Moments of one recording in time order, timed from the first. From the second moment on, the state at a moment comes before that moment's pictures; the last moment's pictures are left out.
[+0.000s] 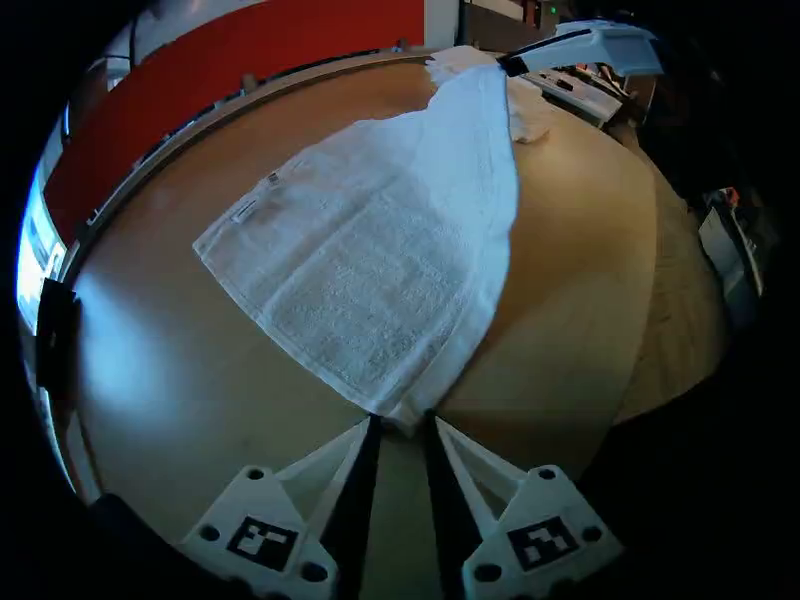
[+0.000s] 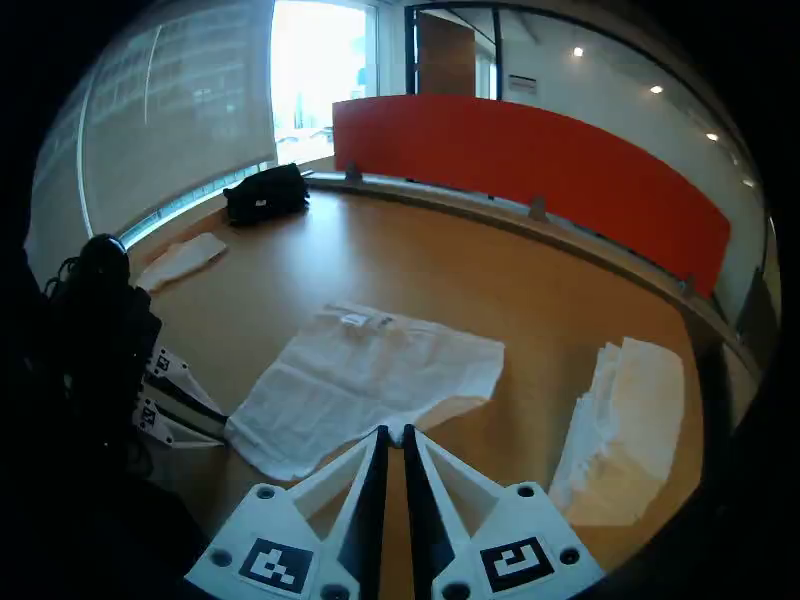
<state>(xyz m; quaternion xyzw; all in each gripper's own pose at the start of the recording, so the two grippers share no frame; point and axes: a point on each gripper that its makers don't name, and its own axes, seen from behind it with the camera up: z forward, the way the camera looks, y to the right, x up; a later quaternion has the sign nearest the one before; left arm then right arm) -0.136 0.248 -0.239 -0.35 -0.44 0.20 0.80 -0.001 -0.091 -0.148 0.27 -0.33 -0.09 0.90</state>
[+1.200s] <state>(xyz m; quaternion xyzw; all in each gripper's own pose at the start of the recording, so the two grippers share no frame) -0.088 0.190 -0.167 -0.29 -0.44 0.13 0.84 0.001 -0.100 -0.149 0.27 -0.33 -0.09 0.90</state>
